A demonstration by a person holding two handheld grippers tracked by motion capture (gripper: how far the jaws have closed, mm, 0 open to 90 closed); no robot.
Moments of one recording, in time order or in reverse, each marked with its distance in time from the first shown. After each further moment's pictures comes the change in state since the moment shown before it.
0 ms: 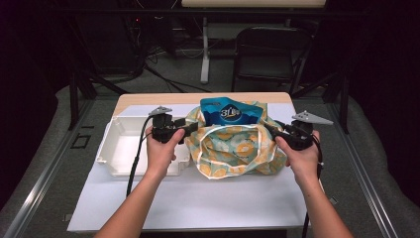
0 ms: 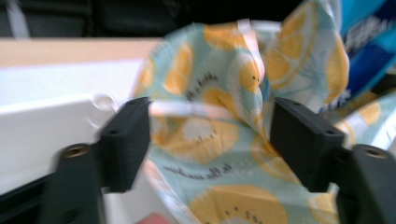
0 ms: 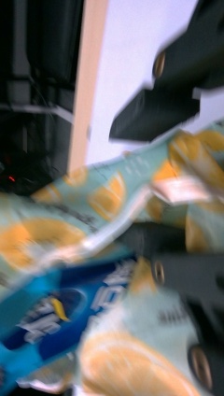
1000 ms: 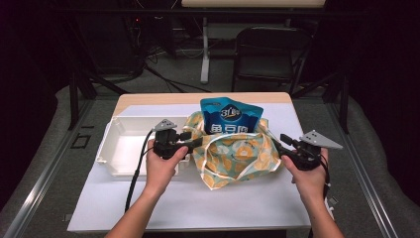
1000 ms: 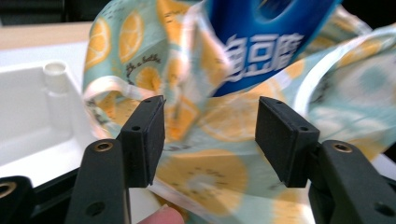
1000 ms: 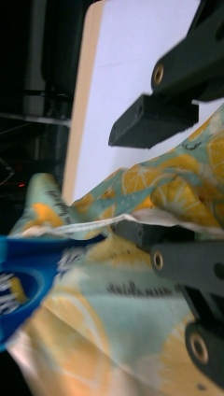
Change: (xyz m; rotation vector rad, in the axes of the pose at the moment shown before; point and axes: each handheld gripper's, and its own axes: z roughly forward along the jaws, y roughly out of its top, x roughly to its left) left arm -0.034 -0.024 -0.027 -0.010 -0.038 0.089; right arm 0.011 -0.036 -0.045 -0.097 -0.033 -0.047
